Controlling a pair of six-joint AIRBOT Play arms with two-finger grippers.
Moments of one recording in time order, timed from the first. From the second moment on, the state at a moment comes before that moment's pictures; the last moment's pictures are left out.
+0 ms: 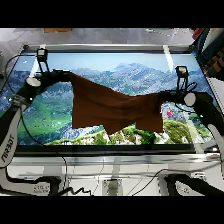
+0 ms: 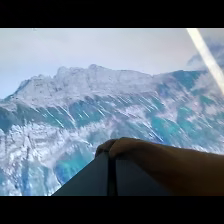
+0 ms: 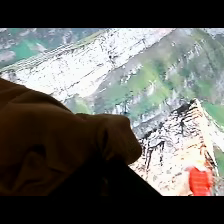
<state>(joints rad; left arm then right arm) 0.00 -1.57 1.32 0.68 -0.29 -0.65 -0.01 -1.26 1.03 -1.49 0.64 1.53</state>
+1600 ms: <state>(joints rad) 0.42 -1.42 1.32 0.86 -1.08 -1.08 -0.39 -1.61 1.04 -0.76 0.92 1.17</state>
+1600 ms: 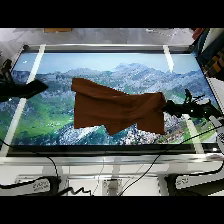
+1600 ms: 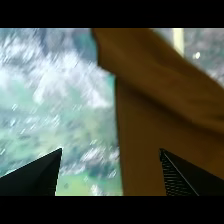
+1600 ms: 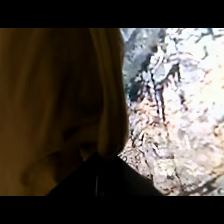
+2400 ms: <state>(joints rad) 0.30 -1.54 0.96 0.77 -1.22 -0.97 -0.39 -1.61 1.04 -0.75 0.90 1.17</state>
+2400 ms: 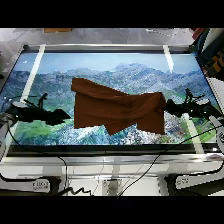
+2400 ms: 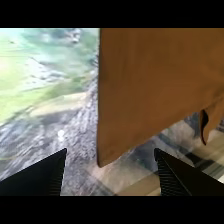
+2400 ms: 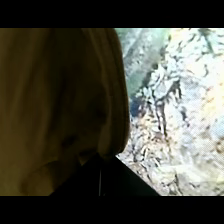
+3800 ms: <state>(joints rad) 0.48 -1.07 1.50 0.31 -1.09 -0.85 -0.39 -0.82 1.38 -0.80 1.08 0.93</state>
